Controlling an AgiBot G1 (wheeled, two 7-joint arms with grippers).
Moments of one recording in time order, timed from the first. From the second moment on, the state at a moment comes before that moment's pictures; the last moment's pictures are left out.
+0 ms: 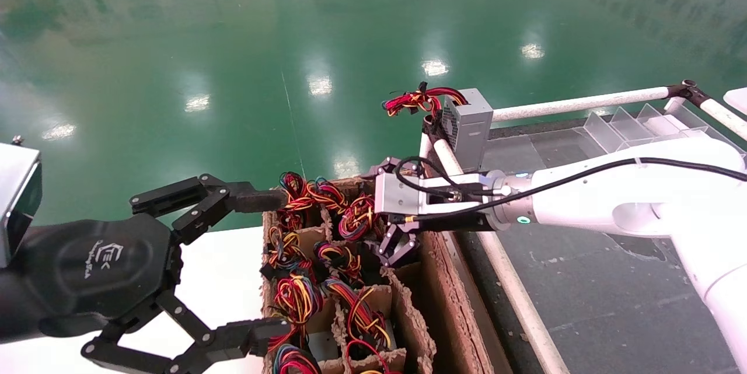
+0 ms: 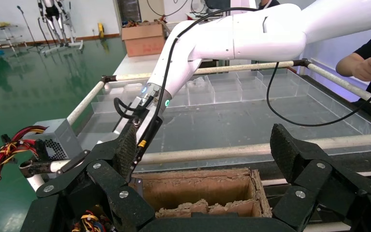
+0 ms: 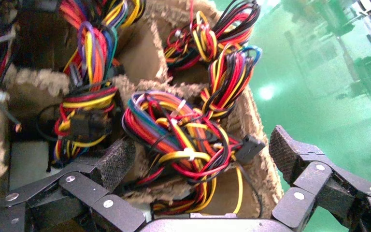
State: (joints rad) left arm -1.09 0.60 0.32 -1.28 0.70 1.48 -0.17; right arm 1.55 -1.28 -0.61 0.48 -1.48 -1.18 -0.48
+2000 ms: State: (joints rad) left arm -1.09 0.59 0.32 -1.28 0.70 1.48 -0.16; right arm 1.60 -1.27 -0.56 0.28 -1.38 -1.24 -0.67
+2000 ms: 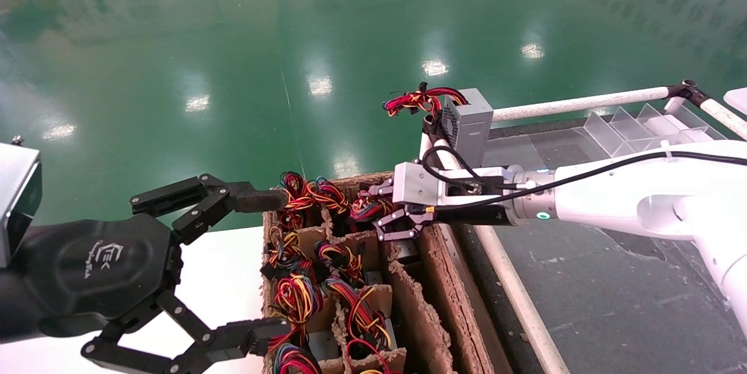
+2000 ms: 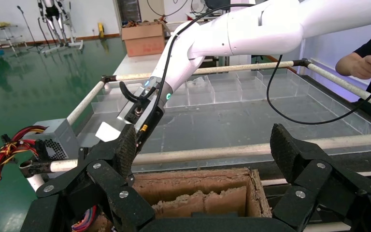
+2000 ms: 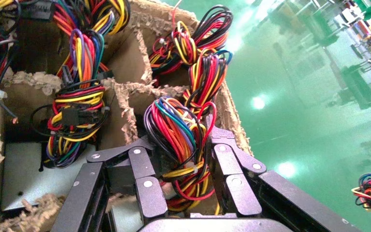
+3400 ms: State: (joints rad) left arm -1.09 0.59 0.32 -1.28 0.70 1.48 -0.16; right arm 1.67 -1.03 -0.39 0.59 -1.16 -1.28 -0.43
